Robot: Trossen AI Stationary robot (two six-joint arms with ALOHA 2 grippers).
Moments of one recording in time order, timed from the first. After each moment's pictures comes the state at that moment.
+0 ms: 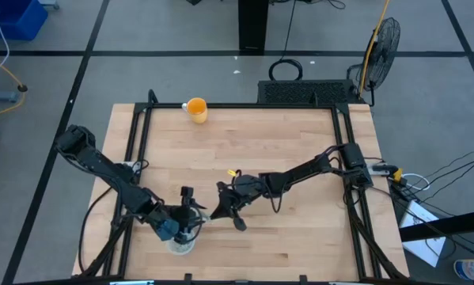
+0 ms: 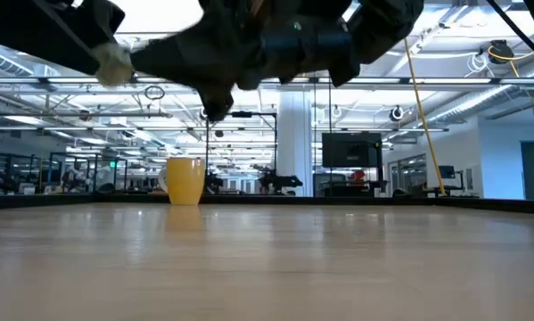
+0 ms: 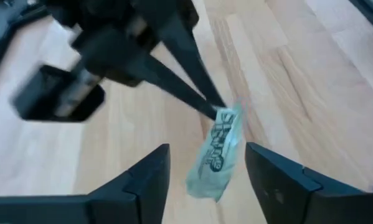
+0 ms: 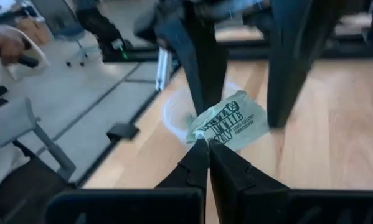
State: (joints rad) left arm -0.69 1.39 0.79 -0.22 -0.56 -0.20; right arm 0.18 2.06 1.23 0.53 -0.34 0.16
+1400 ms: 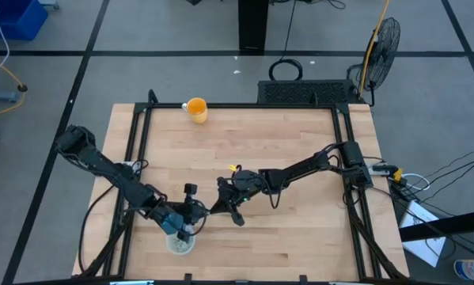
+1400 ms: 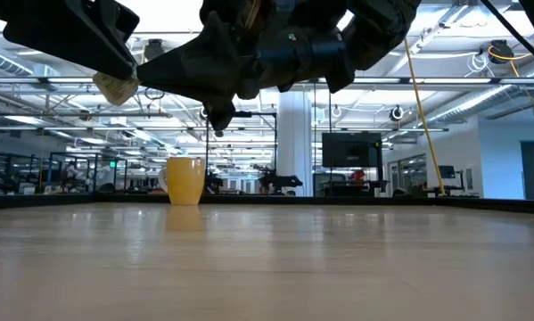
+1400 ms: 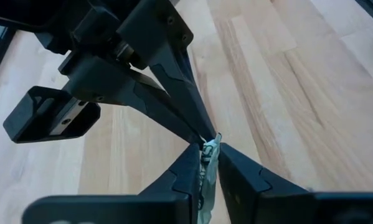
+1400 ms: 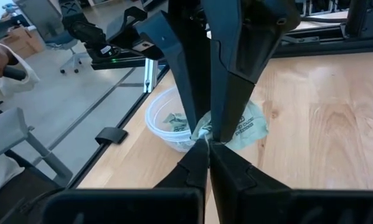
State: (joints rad) left arm -0.62 1.39 0.79 -0.19 -0.52 -0.13; right arm 0.14 2.06 1.22 0.55 -0.34 0.20
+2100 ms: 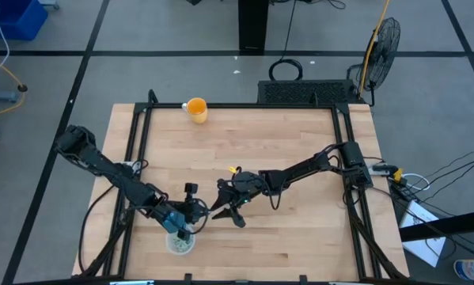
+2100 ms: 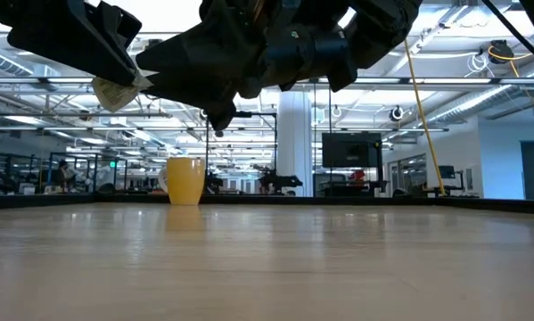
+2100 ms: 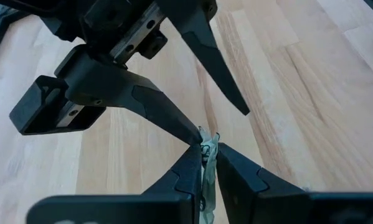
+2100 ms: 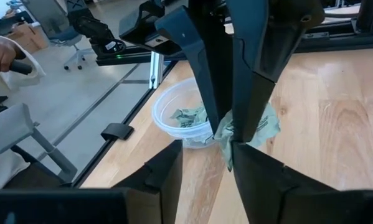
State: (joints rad) left arm -0.61 1.39 0.79 -0.19 -0.49 -0.14; right arm 0.14 2.06 1.22 0.53 -0.34 0.19
